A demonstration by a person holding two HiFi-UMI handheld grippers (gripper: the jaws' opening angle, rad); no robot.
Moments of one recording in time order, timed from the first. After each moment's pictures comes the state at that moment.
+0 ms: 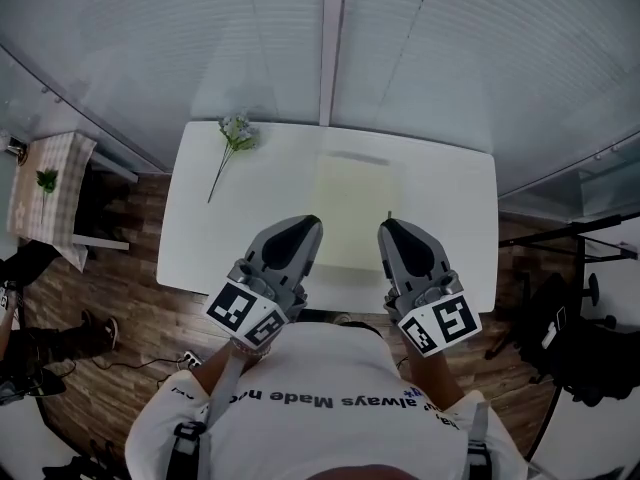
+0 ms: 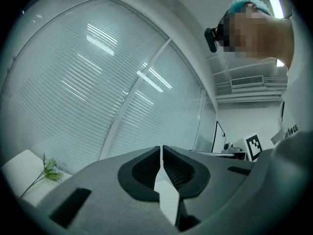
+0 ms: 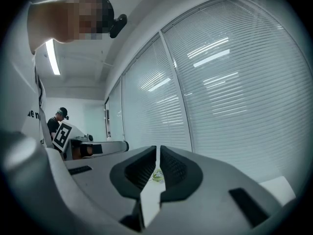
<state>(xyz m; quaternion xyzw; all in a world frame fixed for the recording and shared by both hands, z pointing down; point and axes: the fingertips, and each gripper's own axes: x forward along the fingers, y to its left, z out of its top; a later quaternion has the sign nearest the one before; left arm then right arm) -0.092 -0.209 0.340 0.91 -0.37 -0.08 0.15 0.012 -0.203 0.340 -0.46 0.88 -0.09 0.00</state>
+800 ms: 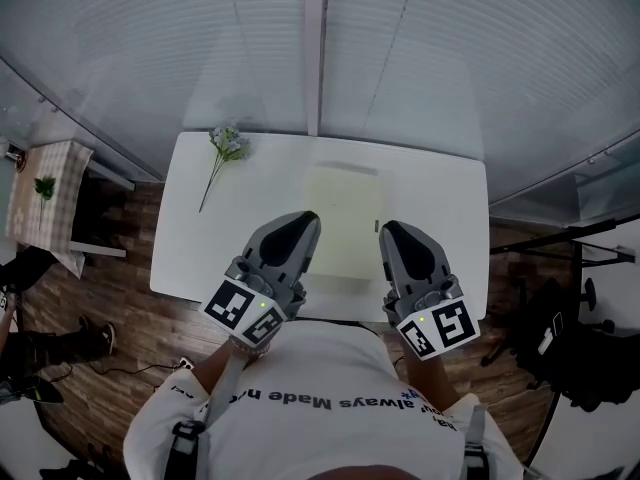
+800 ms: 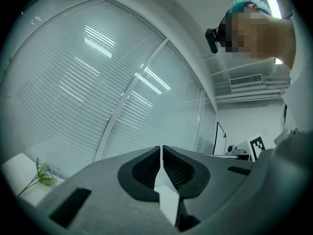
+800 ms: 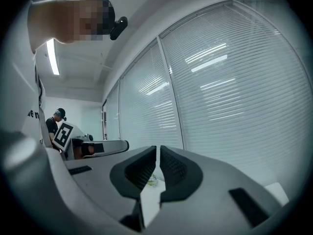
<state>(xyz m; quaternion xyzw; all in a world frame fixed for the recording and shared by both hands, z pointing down) -0.053 -0.227 0.321 0.92 -0.37 -0.09 0.14 0.057 -0.212 0.324 -0.47 0.88 -0.08 0.02</state>
